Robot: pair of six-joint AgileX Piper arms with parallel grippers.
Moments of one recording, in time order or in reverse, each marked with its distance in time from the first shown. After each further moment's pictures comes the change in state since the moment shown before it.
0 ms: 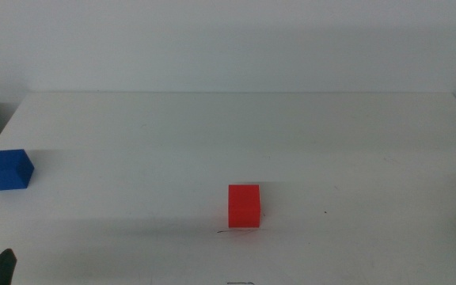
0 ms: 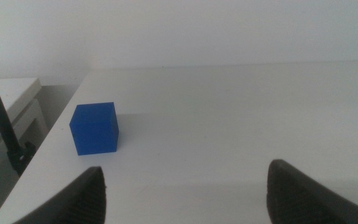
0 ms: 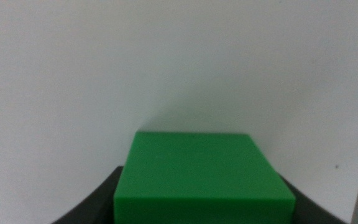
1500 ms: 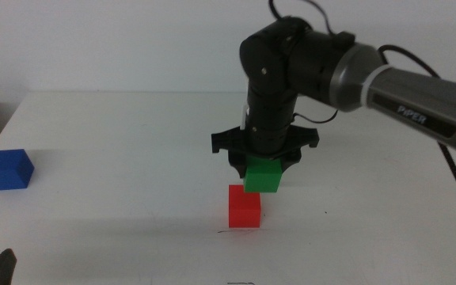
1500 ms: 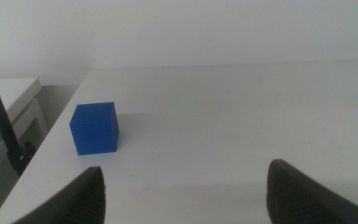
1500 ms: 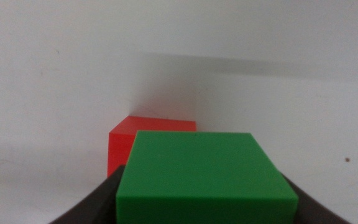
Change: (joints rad) left arm 0.000 0.000 0.000 0.000 0.000 0.001; right arm 0.980 0.172 -0.660 -0.055 0.399 0.952
